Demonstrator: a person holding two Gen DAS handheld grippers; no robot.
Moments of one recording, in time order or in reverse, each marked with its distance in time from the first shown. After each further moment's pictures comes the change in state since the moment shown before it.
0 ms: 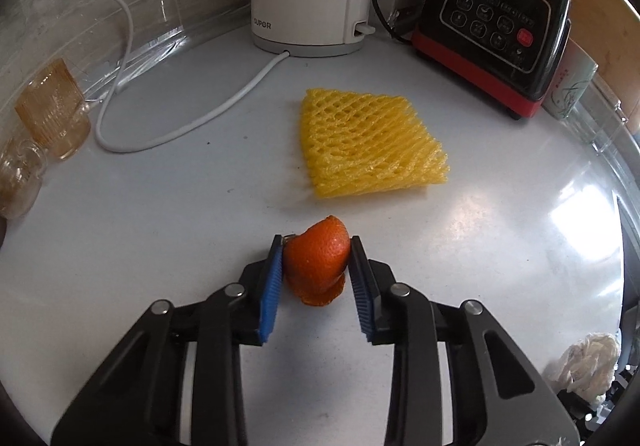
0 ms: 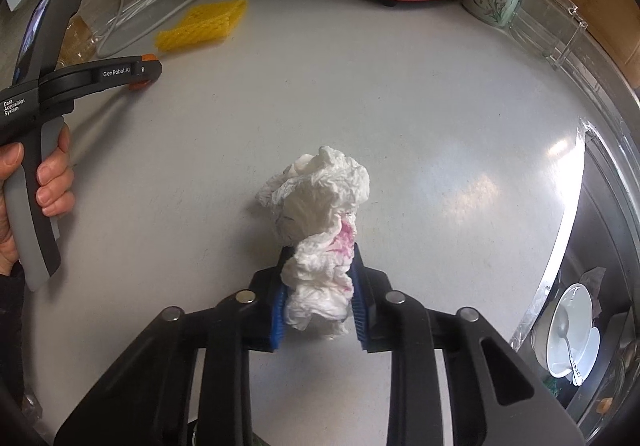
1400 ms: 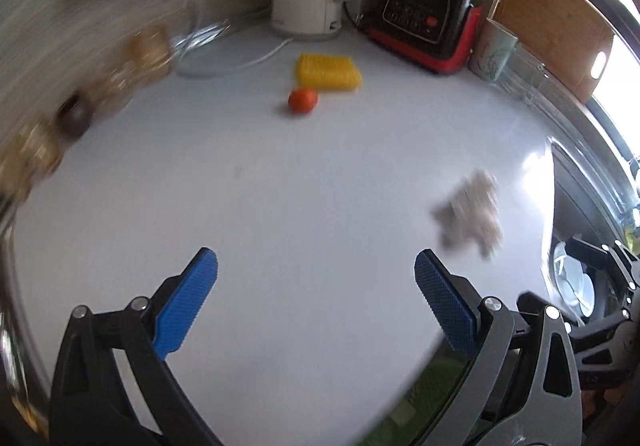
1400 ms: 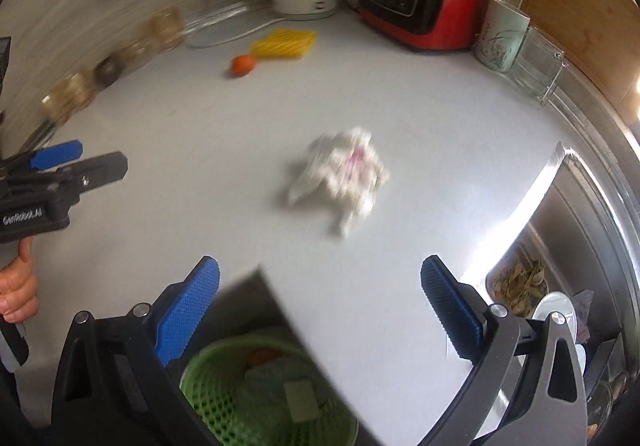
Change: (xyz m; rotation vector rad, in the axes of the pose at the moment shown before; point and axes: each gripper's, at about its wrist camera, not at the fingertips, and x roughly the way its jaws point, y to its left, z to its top) left arm -0.168 -0.029 -0.128 -0.026 0.000 0.000; right arm -0.081 -0.001 -0.059 -0.145 -0.125 0.076
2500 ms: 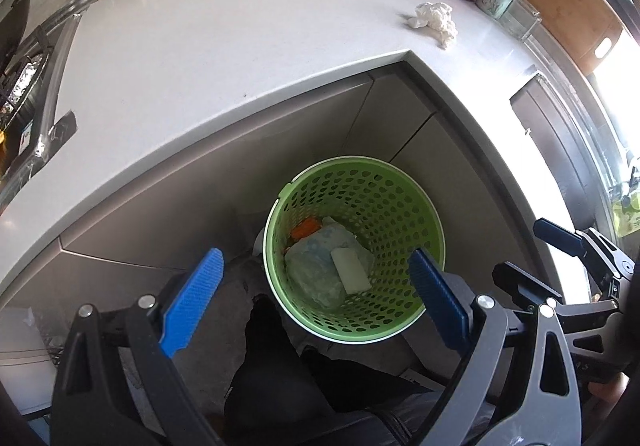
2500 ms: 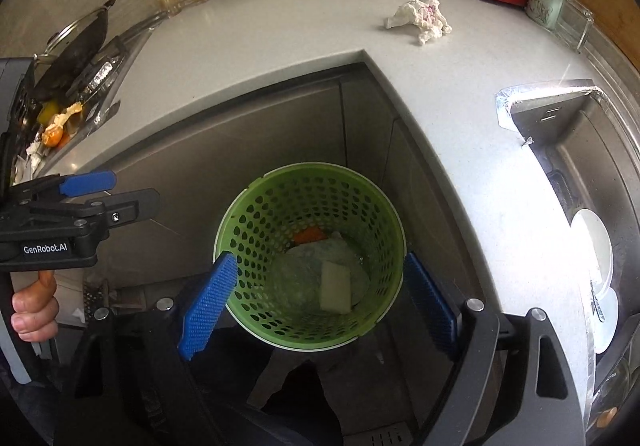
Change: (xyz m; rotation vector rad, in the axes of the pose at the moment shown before) left arm -0.114 -0.073 -0.269 -0.277 0.167 0.045; right arm -0.094 0.008 -0.219 -0.225 0.075 0.253
